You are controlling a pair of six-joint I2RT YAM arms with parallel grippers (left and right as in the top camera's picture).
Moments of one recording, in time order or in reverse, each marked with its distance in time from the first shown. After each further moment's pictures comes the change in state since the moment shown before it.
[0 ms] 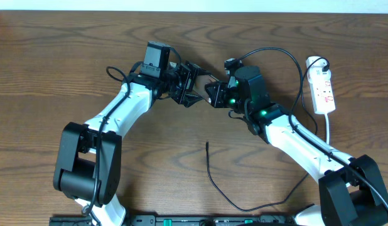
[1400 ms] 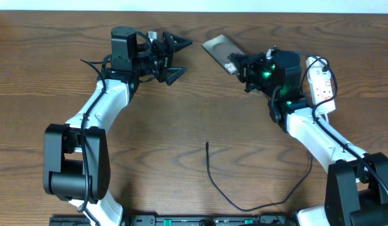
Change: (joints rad) left arm 0.175 -0.006 -0.002 0.346 0.160 0.122; right arm -0.225 0.013 0.000 0.308 -0.154 0.958
